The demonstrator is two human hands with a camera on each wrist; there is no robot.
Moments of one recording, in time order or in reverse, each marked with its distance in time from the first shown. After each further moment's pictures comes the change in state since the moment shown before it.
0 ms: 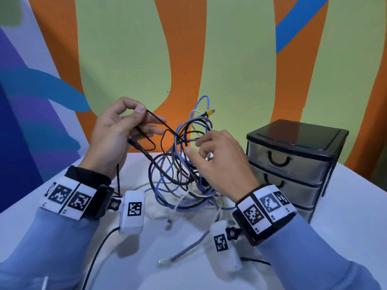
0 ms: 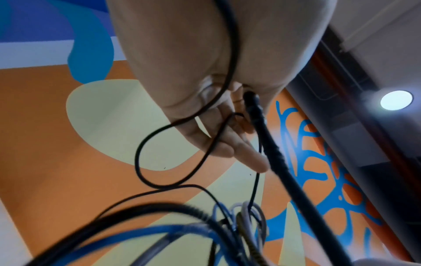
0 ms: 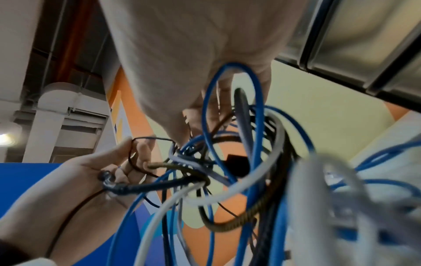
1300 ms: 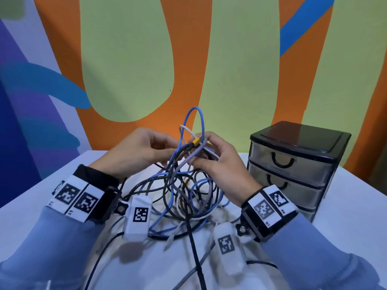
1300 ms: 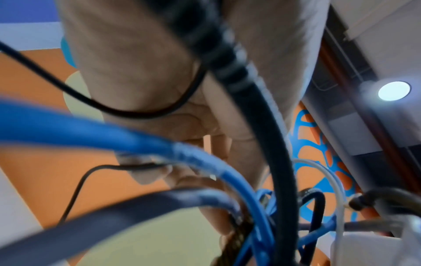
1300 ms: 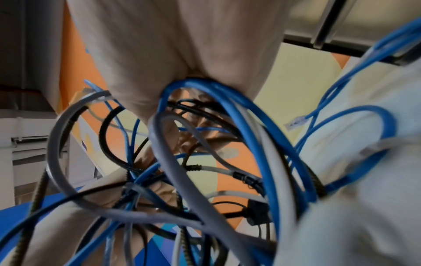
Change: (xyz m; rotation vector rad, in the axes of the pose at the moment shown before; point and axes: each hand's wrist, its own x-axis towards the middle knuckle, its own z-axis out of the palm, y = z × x) left_hand -0.004 -0.013 0.004 0.345 -0.445 -0.254; right_hand -0.001 0.006 0.014 0.877 -0.178 0.192
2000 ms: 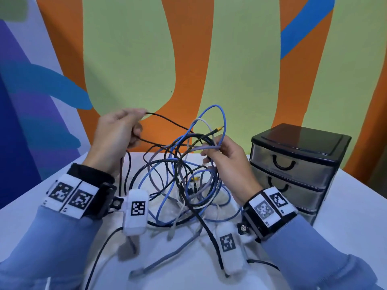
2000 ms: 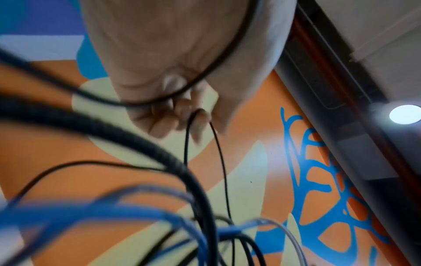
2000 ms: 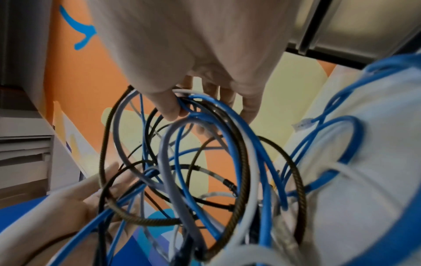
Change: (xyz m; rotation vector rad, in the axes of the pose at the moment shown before) left_hand 0.010 -0.008 -0.023 -0.304 0.650 -0.036; right_hand 0.005 0.006 -0.009 -0.109 0.205 0.069
